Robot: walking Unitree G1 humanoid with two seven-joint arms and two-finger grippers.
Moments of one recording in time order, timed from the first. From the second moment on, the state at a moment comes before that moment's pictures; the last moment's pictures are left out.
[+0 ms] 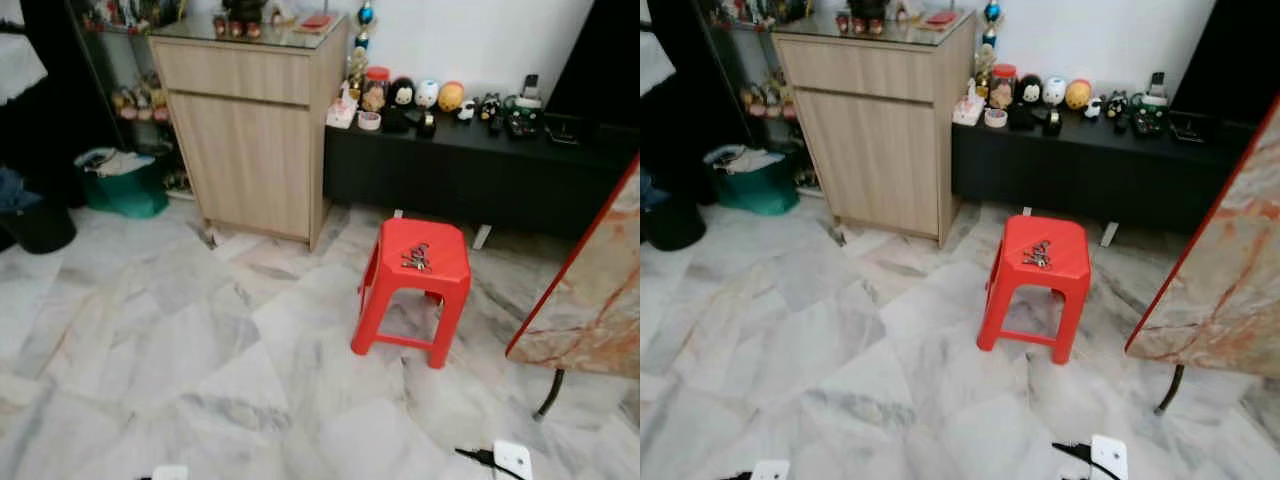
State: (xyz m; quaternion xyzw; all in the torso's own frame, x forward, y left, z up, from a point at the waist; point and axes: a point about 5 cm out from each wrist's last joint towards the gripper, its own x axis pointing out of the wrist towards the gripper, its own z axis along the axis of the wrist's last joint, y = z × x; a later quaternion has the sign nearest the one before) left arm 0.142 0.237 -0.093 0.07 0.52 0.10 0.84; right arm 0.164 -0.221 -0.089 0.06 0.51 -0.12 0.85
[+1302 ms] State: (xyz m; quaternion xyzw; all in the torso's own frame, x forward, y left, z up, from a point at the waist) left arm 0.150 0.220 -0.094 0.05 0.52 0.07 0.85; right arm 0.156 -0.232 -0.090 0.04 0.52 -0.13 0.84
